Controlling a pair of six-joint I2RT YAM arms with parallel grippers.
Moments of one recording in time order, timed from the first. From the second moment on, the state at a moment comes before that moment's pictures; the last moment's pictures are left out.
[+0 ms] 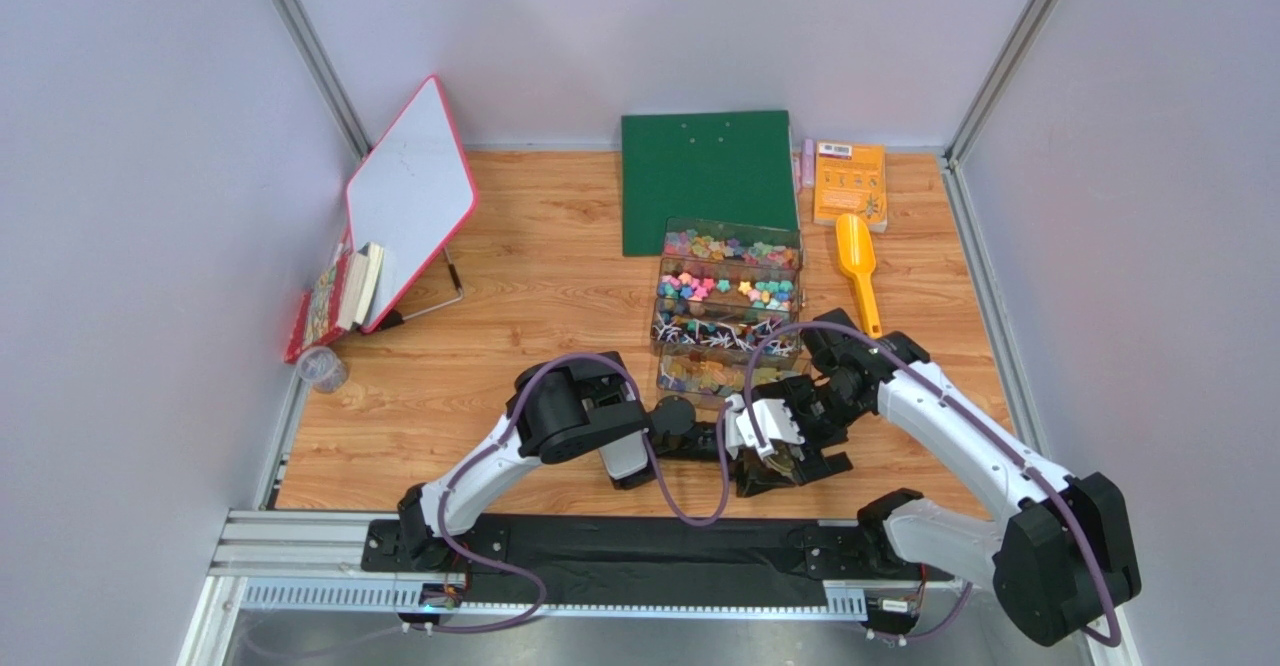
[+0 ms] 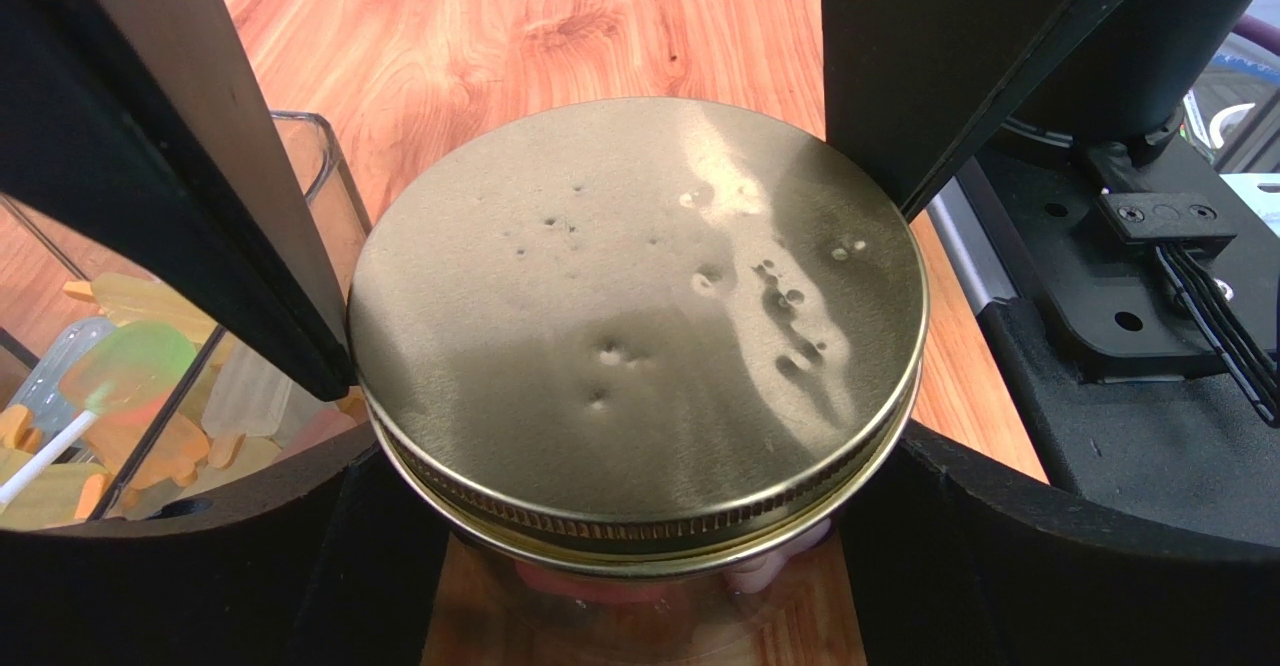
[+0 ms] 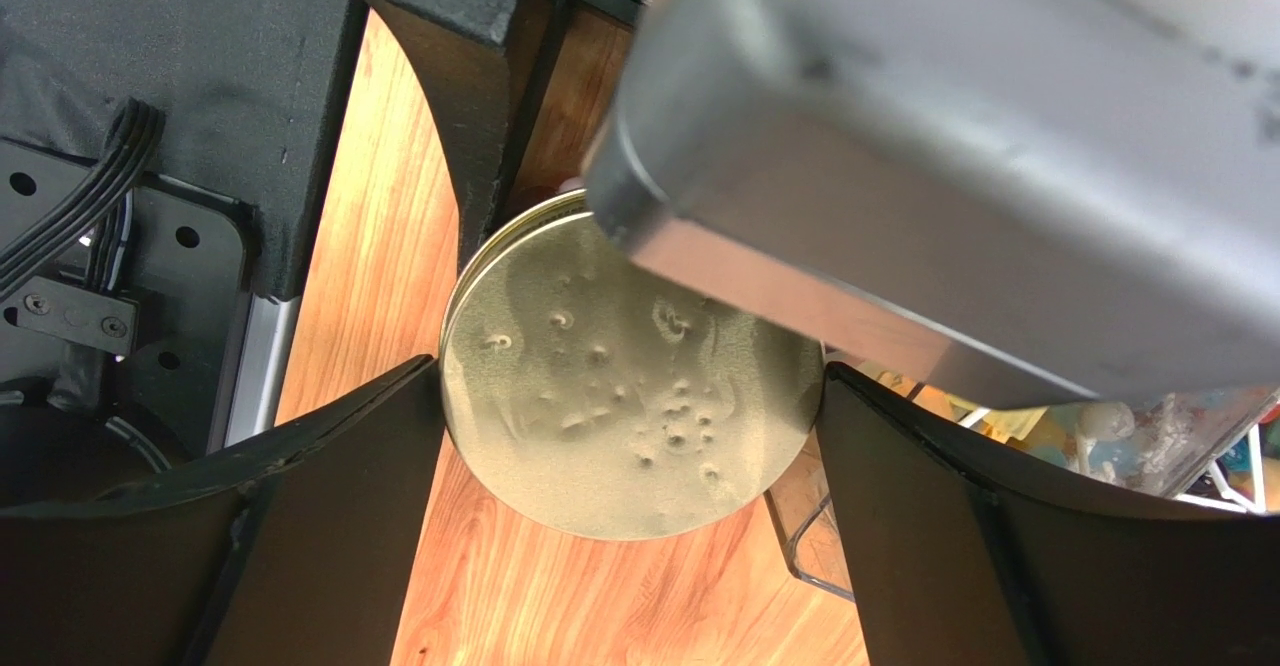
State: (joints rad) left arm -1.17 2.40 0.87 1.51 0.46 0.02; right arm 0.44 1.11 0.72 -1.08 -0.48 -1.52
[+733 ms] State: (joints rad) left arm -1.17 2.40 0.87 1.50 0.46 0.02; right arm 0.44 1.02 0.67 -1.02 -0.46 -1.33
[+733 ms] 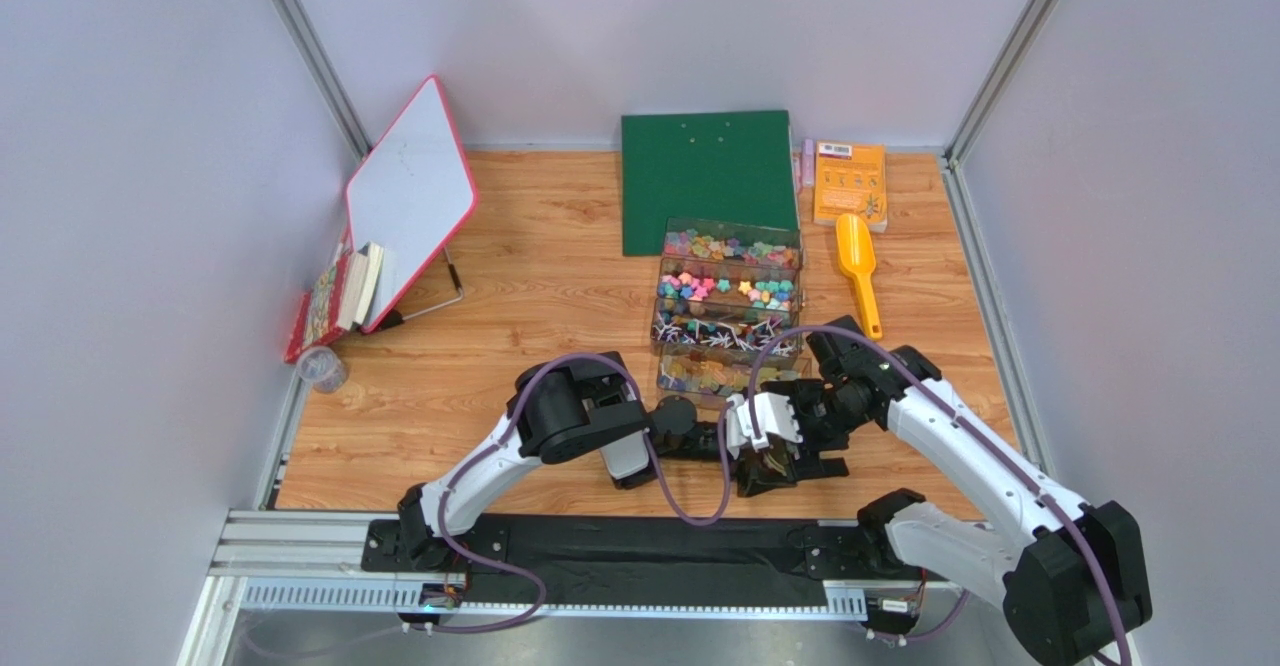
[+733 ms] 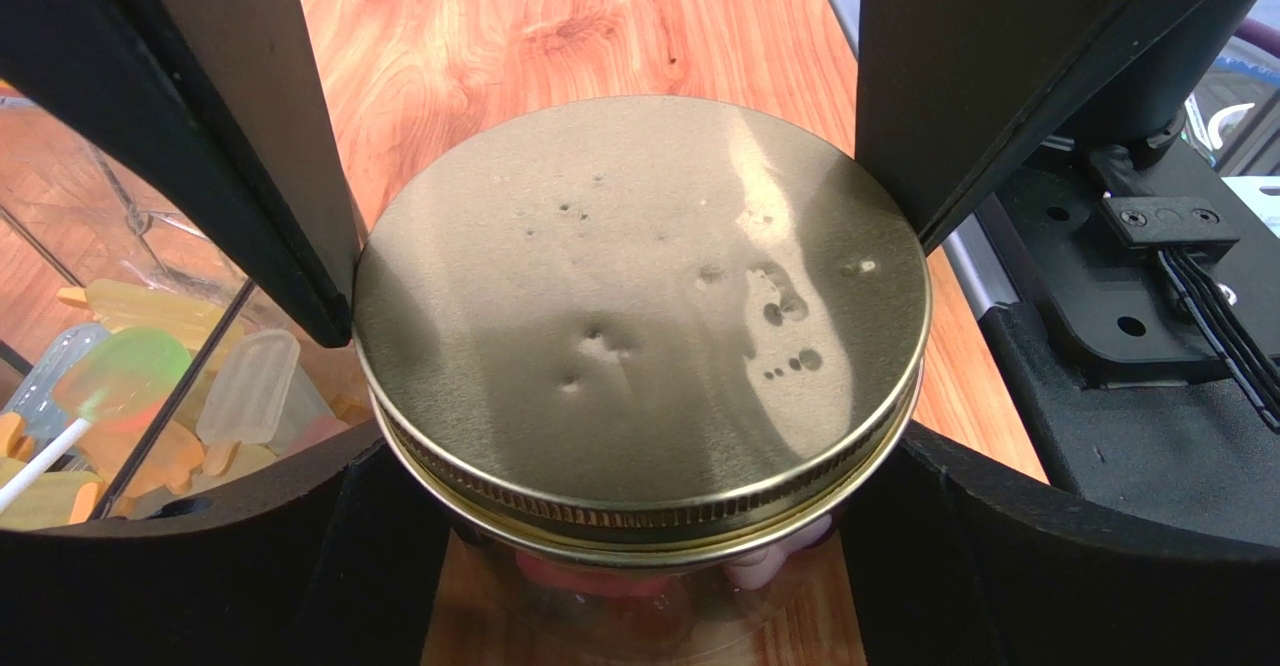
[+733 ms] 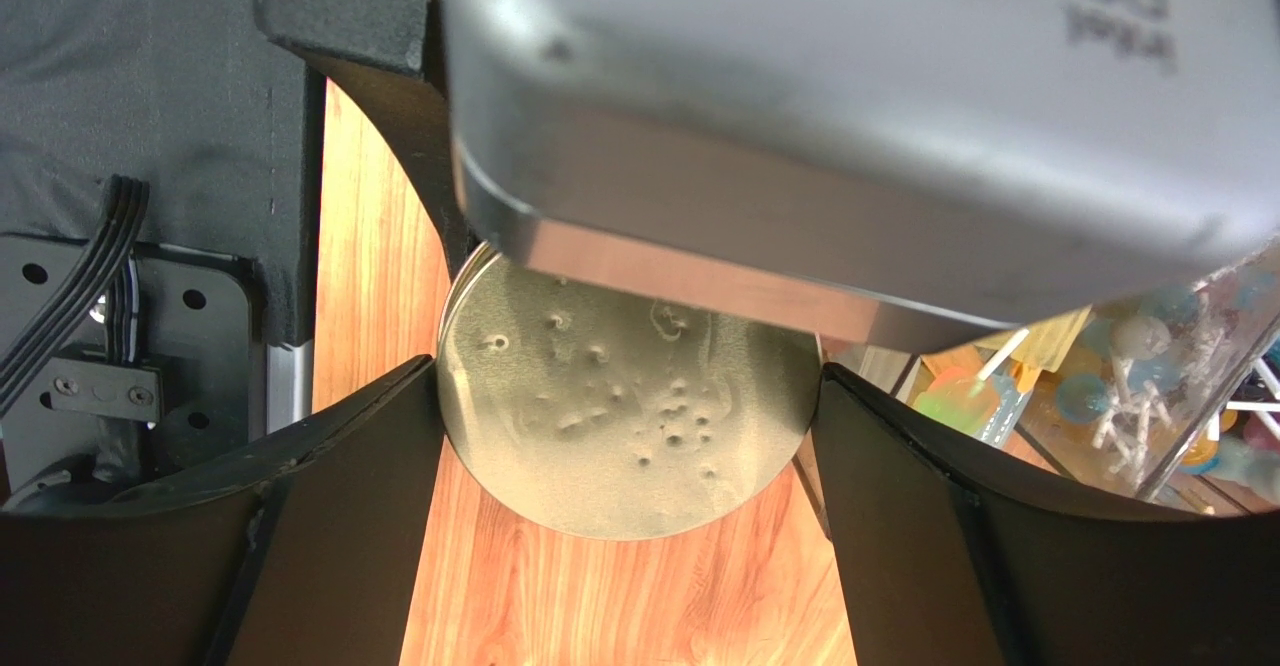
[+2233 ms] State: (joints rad) left arm -1.12 2.05 0.64 1.12 0.48 0.15; right arm 0.32 0.93 0.65 -1.05 -0.29 -1.28
